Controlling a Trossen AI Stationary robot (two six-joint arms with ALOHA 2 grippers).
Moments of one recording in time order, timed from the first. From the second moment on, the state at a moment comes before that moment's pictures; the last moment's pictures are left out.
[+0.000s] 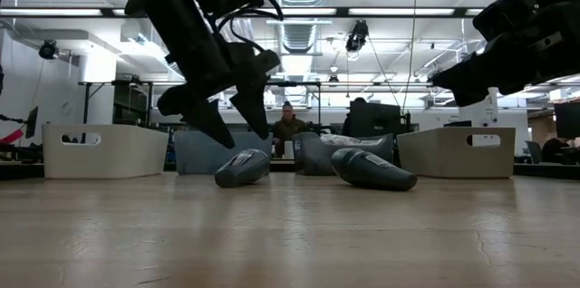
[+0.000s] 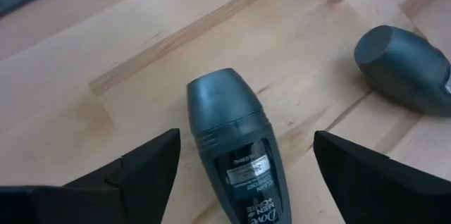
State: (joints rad) left arm -0.08 1.64 0.98 -0.34 -0.41 -0.95; right arm 0.04 0.80 0.01 0.60 -0.02 0.10
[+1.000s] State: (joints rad) left arm -0.08 1.79 0.95 -0.24 -0.45 -1.00; right arm 0.04 0.80 0.01 0.60 -0.02 0.10
